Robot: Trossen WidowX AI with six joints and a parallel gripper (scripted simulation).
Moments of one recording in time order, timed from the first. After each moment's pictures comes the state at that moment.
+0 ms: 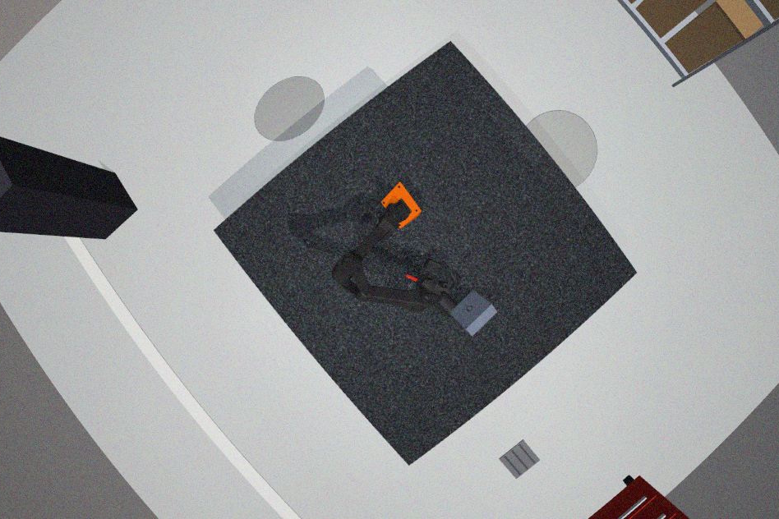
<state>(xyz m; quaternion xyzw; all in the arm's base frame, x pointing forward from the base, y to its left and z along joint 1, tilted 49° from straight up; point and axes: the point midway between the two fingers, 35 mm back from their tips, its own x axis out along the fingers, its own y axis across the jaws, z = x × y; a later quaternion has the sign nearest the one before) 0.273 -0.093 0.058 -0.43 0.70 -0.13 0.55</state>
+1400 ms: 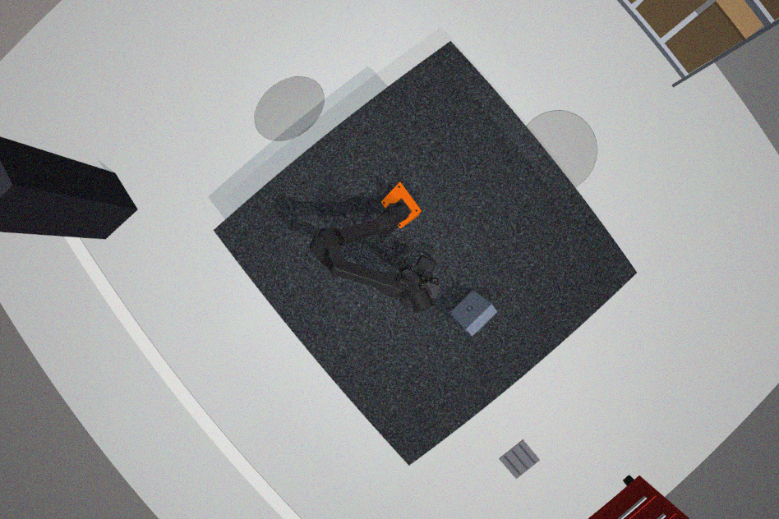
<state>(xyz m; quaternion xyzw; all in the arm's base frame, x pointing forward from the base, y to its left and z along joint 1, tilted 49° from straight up) 0.262 -0.083 0.079 -0.45 0.60 -0.06 0.66</state>
